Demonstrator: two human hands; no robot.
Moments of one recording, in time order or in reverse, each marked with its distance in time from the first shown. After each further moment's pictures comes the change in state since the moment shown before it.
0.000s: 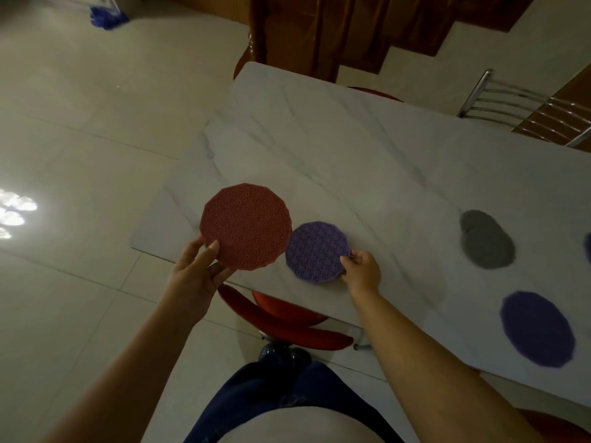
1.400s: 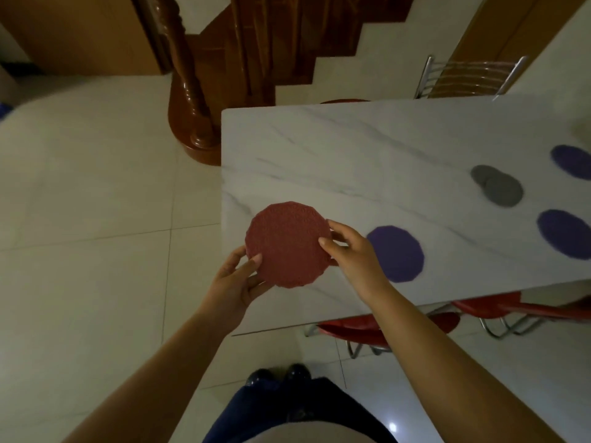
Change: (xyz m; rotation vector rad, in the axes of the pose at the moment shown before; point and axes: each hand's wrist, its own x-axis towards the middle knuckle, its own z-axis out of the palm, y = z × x) left_hand 0.140 0.161 -0.098 0.277 -0.407 -0.347; right_hand -0.143 -0.152 0.186 0.280 -0.033 -0.267
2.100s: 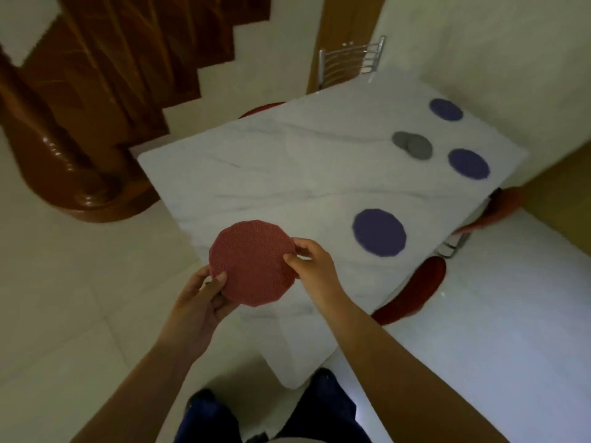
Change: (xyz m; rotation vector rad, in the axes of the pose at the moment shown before) left_hand 0.115 0.108 -0.101 0.223 -0.302 -0.174; right_hand 0.044 -0.019 0.149 0.086 0.528 0.158
